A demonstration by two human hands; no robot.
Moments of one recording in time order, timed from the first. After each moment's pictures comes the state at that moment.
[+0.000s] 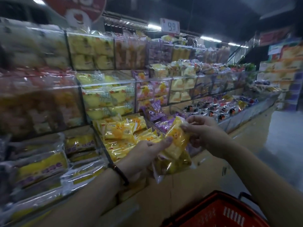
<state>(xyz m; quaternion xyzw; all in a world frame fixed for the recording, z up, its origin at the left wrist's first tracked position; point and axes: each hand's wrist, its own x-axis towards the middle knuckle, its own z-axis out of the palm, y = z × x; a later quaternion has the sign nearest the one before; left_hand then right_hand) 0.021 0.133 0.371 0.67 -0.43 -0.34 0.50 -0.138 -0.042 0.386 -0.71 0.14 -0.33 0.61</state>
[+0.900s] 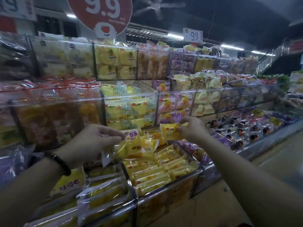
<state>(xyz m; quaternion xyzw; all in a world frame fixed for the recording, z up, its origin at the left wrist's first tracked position) 0.165 0.224 0.455 0.77 -0.41 -0.12 0.47 0.034 -0.094 0.422 -0.84 0.35 -0.32 0.27</state>
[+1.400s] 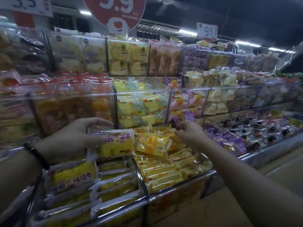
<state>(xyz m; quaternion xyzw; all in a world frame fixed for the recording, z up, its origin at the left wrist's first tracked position) 0.219 0.275 0.456 0.75 -0.42 -0.14 0.49 0.062 -0.066 0.408 -0.89 0.28 -0.26 0.27</state>
